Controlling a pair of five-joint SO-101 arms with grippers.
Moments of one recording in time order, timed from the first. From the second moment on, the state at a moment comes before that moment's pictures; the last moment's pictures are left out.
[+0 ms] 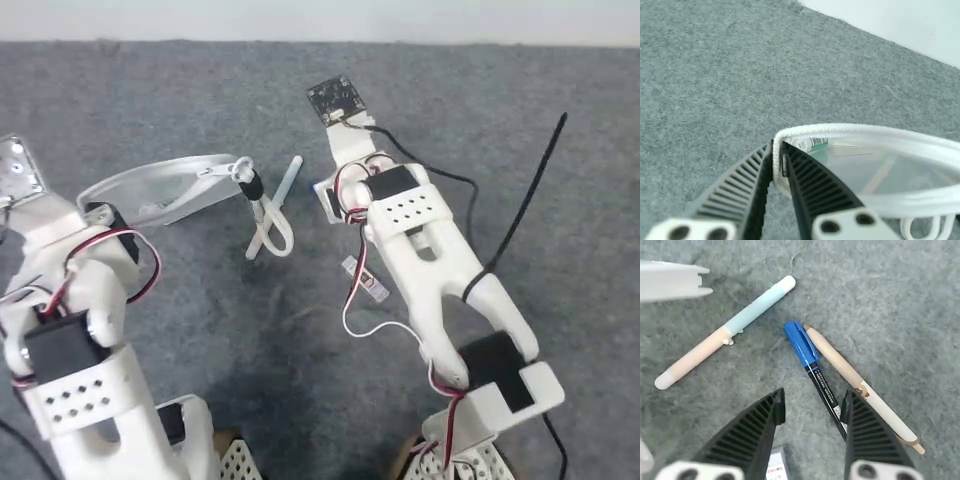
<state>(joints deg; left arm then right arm) -26.5 -56.0 37.8 70.1 12.5 -26.4 4.3 11.1 49.8 4.4</state>
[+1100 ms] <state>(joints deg) -26.5 -56.0 37.8 70.1 12.5 -24.6 32.5 -7.7 49.8 9.0</state>
